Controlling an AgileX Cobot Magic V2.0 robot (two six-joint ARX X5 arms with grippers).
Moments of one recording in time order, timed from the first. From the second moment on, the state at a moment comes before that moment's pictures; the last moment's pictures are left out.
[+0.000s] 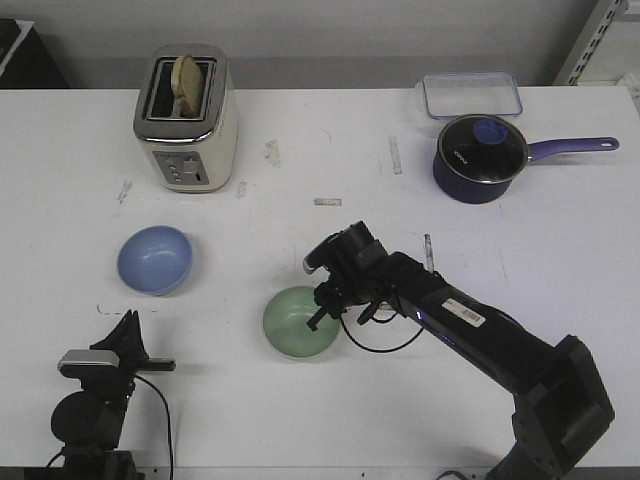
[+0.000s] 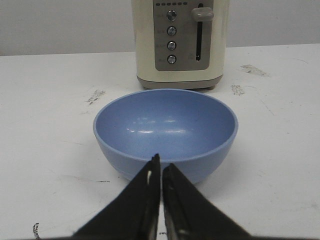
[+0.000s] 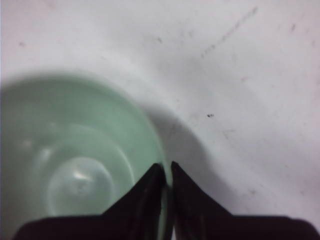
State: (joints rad) left arm 0.01 0.01 0.03 0.04 0.00 0.04; right arm 0.66 1.74 1.26 -0.59 -0.30 -0.06
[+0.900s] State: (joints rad) left arm 0.01 0.01 0.03 0.04 0.00 0.04; right arm 0.56 1.42 1.27 -0.59 -0.22 -0.08
